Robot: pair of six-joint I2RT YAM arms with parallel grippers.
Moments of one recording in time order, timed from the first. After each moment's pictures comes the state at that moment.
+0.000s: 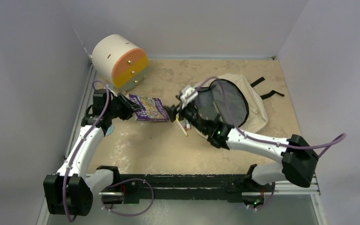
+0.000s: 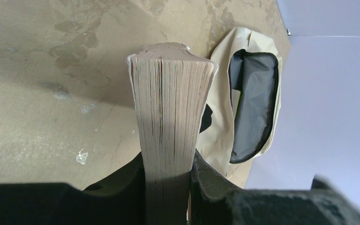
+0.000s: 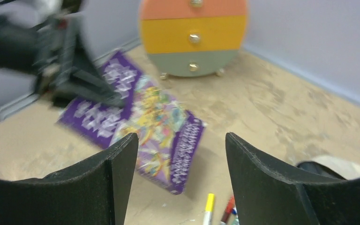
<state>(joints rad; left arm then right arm) -0.04 1.05 0.77 -0.37 0.37 -0.94 1.03 1.32 0.74 0.65 0.21 -0.06</state>
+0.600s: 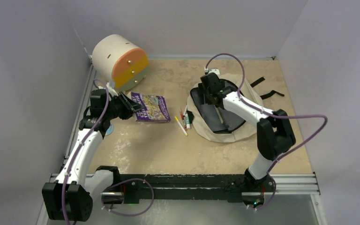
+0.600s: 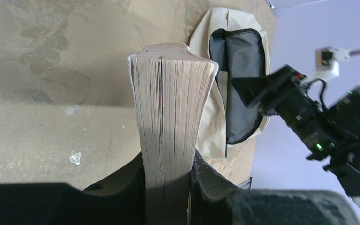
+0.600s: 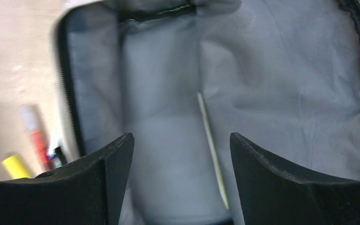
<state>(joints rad) -0.04 0.99 0.78 -0.36 0.45 -0.84 0.53 1.67 1.24 -0.43 0.37 0.31</state>
